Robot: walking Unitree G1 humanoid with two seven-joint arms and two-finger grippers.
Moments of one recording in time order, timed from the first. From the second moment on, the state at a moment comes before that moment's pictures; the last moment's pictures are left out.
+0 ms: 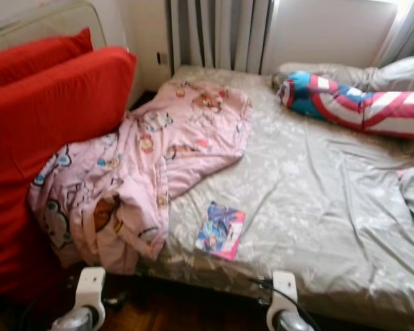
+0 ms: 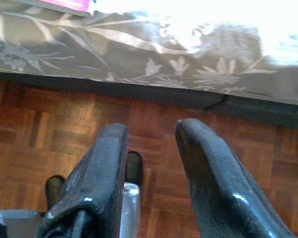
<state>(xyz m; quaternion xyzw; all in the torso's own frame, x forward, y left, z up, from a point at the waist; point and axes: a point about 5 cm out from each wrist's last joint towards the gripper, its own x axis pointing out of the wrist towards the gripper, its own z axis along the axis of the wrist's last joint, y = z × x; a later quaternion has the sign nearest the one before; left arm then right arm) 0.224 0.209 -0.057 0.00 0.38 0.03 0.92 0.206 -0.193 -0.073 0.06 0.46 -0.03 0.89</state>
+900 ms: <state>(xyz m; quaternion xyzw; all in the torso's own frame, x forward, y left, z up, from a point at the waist) 0.223 0.210 -0.057 -0.02 0.38 0.04 0.93 0.206 -0.191 -0.073 0.06 0.46 -0.01 0.89</state>
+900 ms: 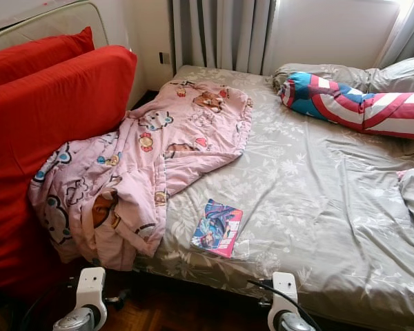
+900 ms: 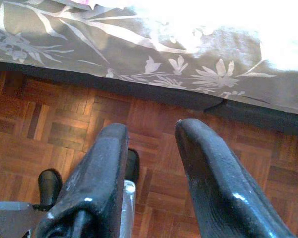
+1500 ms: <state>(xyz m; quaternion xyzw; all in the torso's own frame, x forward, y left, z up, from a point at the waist) 0.228 0.204 -0.054 -0.03 0.37 0.03 0.93 0.197 -0.195 -0.077 0.06 0.47 -0.02 0.88</state>
